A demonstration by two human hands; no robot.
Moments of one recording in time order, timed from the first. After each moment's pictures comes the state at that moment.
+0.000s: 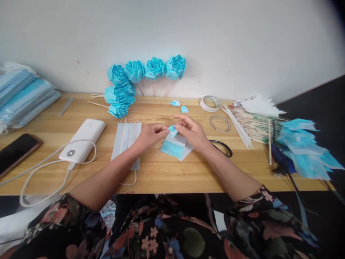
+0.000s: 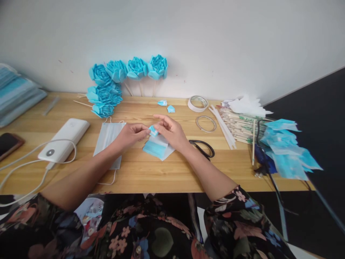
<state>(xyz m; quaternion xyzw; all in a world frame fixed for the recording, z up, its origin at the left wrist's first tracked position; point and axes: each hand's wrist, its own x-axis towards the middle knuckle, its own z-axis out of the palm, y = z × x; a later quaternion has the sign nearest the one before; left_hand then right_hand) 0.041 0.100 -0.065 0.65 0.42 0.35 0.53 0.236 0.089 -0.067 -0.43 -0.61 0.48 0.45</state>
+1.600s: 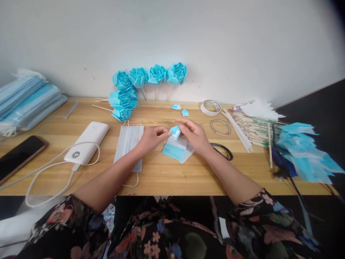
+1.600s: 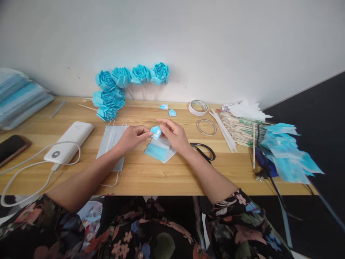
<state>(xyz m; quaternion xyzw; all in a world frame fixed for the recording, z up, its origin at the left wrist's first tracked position) 0.039 0.103 -0.066 0.69 0.43 0.36 0.46 0.237 0.089 -0.066 -0.46 -0.61 0.45 0.46</state>
